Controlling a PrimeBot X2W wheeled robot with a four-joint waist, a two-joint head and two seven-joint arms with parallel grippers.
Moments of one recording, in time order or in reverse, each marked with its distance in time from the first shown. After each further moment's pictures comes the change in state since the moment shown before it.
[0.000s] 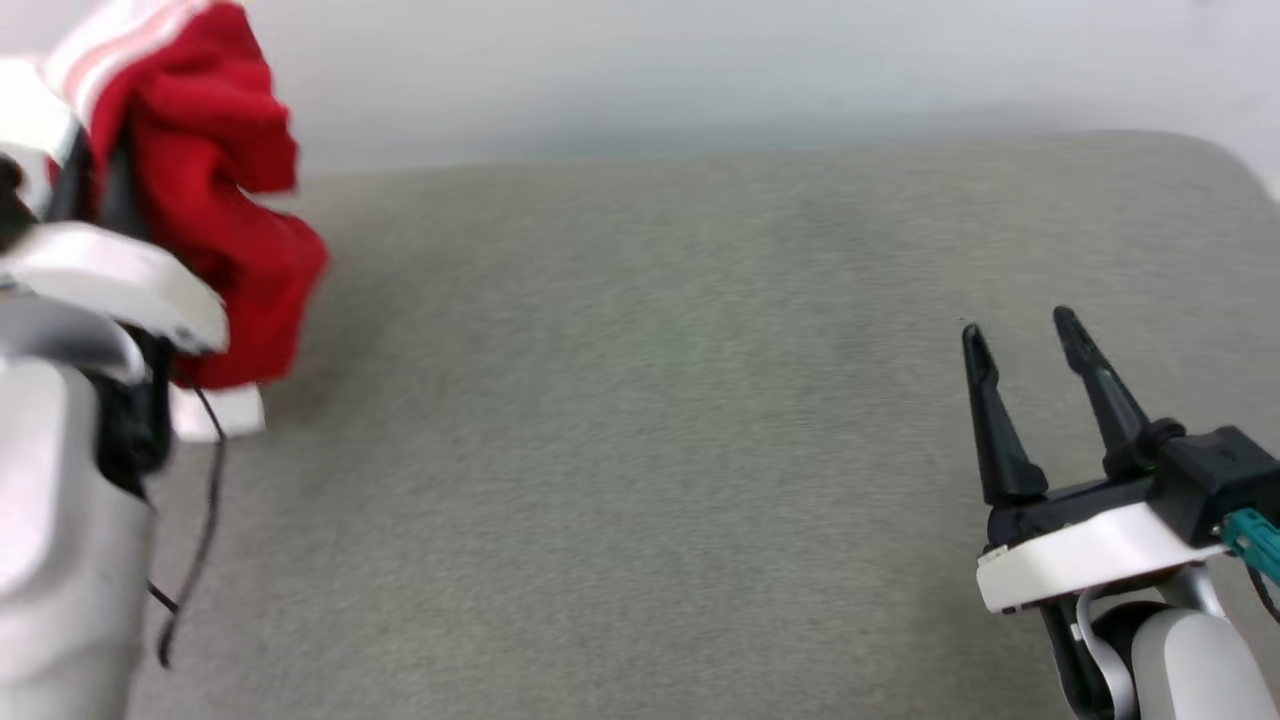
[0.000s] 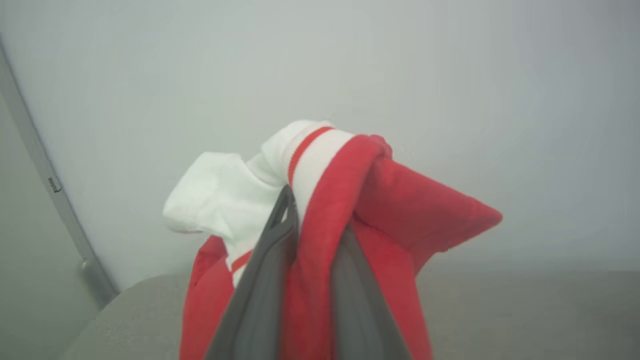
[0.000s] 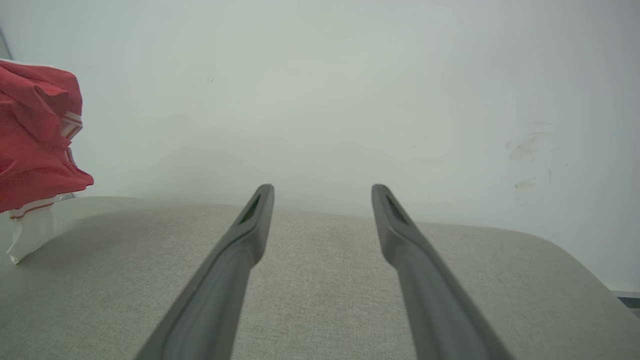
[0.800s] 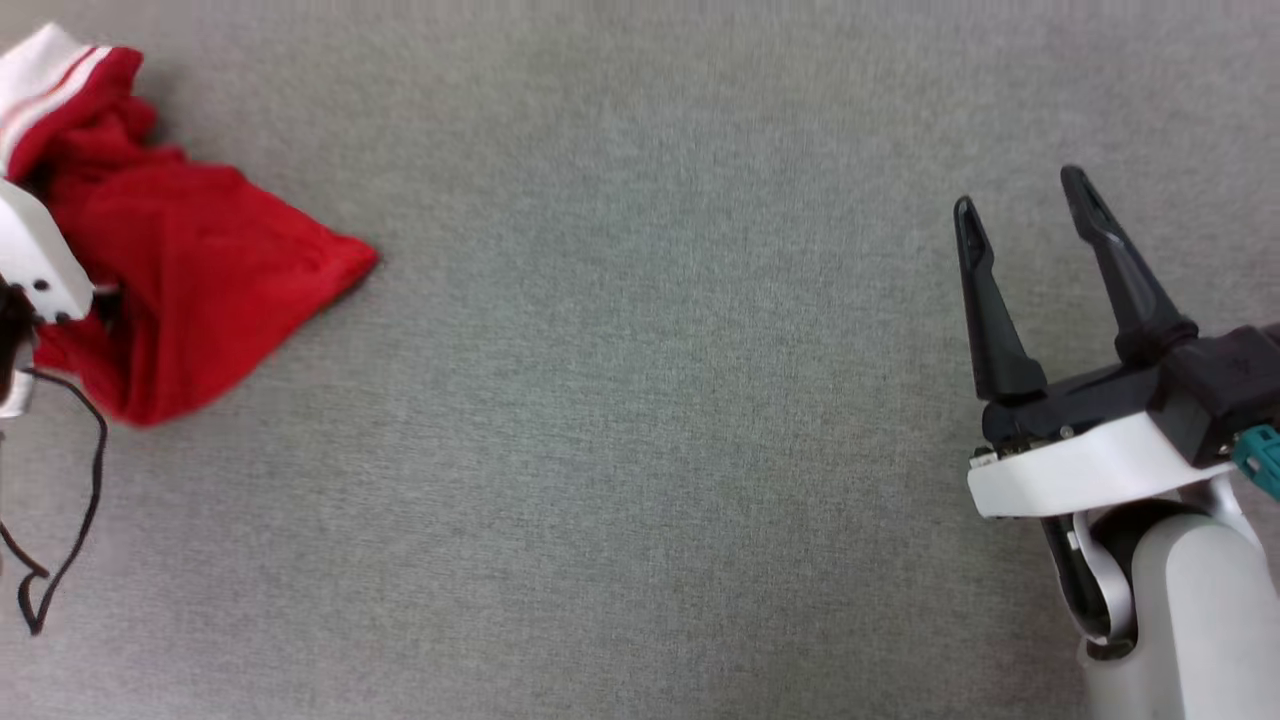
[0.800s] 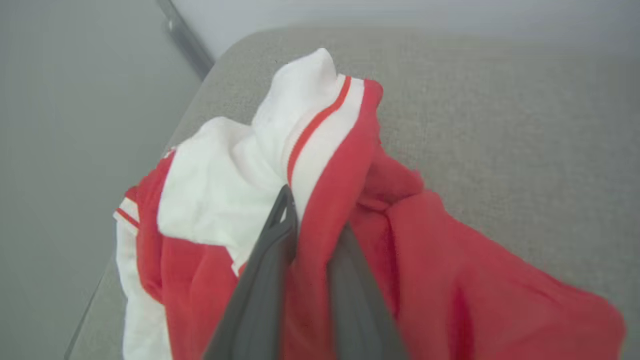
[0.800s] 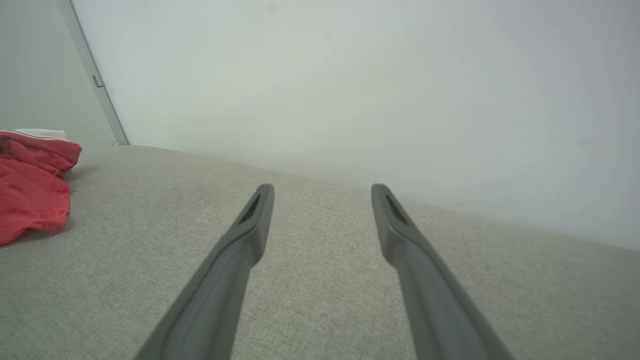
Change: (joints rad) left arm -0.189 0.112 0.004 0.323 -0.049 -0.134 0.422; right arm -0.169 0.000 0.038 -0.049 -0.097 0.000 0.020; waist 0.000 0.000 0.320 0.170
